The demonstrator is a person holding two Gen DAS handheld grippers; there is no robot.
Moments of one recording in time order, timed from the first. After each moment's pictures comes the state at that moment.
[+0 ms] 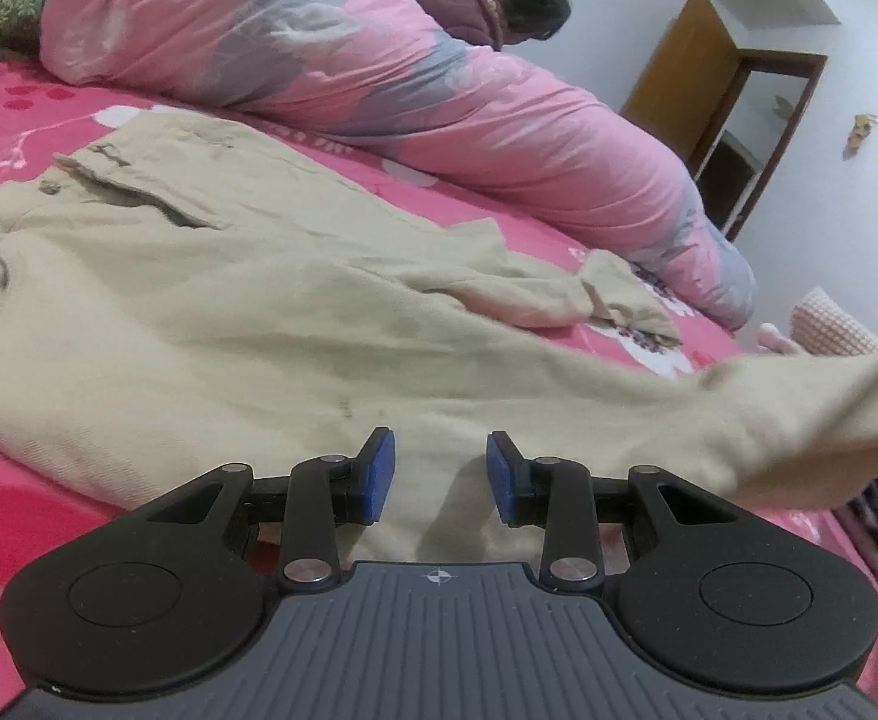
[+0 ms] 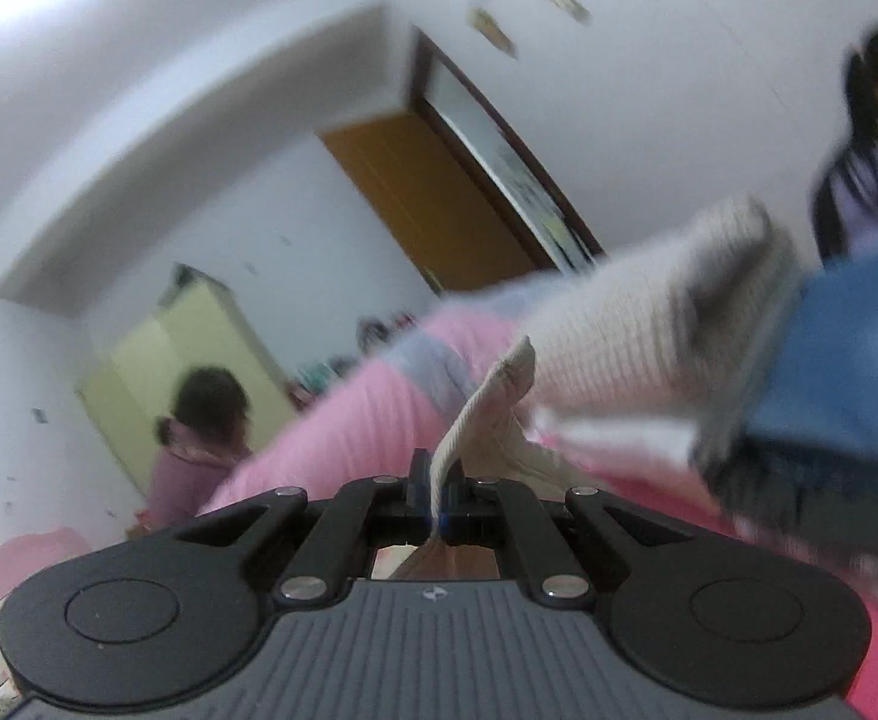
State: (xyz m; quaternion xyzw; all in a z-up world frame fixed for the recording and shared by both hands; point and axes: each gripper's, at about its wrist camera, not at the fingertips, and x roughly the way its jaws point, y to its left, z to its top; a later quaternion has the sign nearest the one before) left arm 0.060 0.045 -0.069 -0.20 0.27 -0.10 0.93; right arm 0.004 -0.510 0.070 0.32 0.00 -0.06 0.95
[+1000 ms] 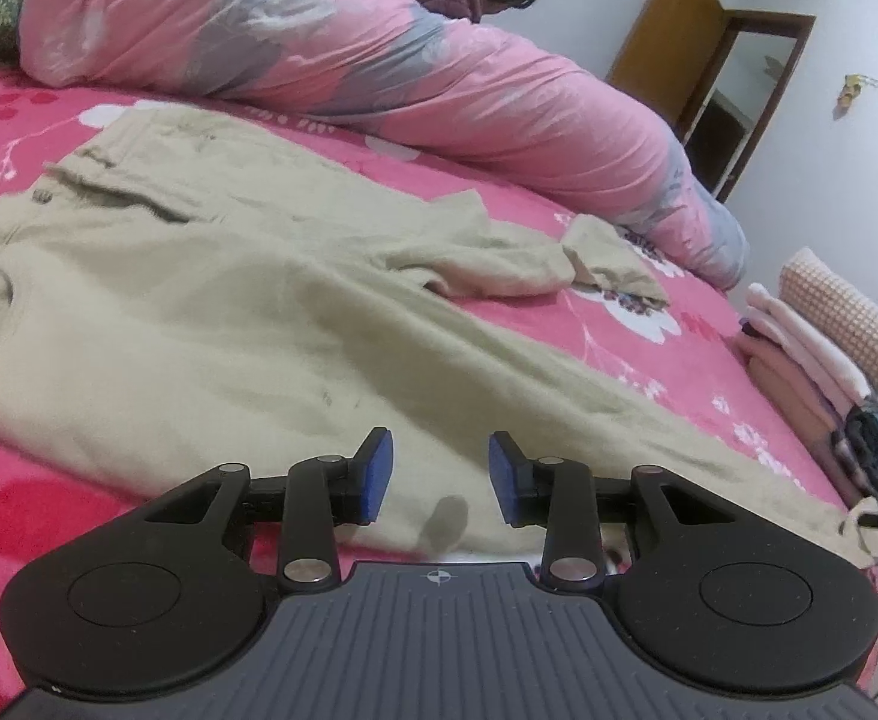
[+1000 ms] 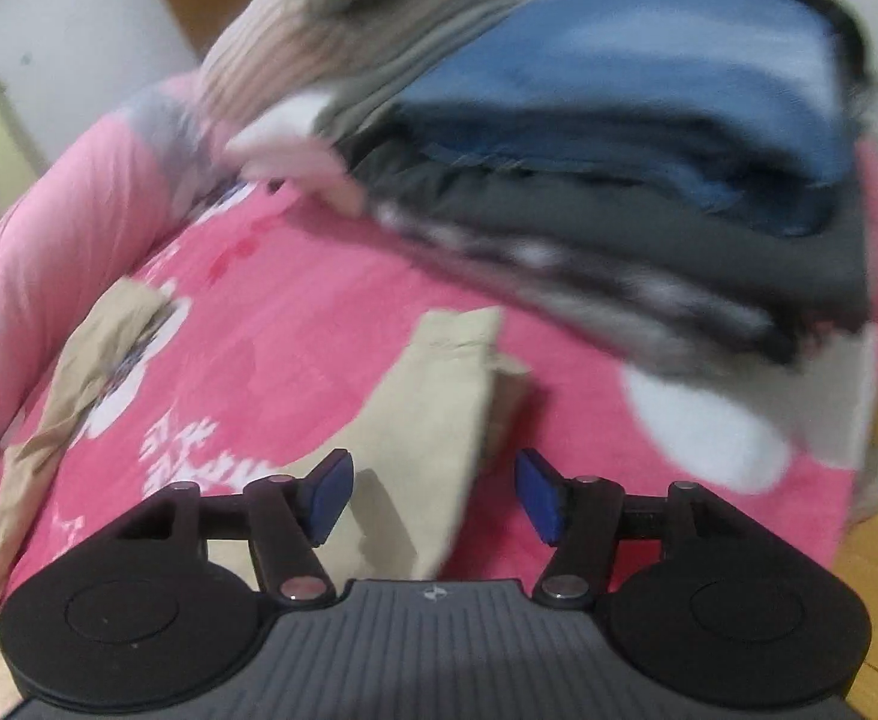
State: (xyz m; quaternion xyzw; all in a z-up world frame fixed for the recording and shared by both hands) left arm 0.051 0.040 -0.051 -0.17 0.30 -0.12 0.93; right arm -0.001 -0.532 -0.060 0.29 0.30 -0.24 0.88
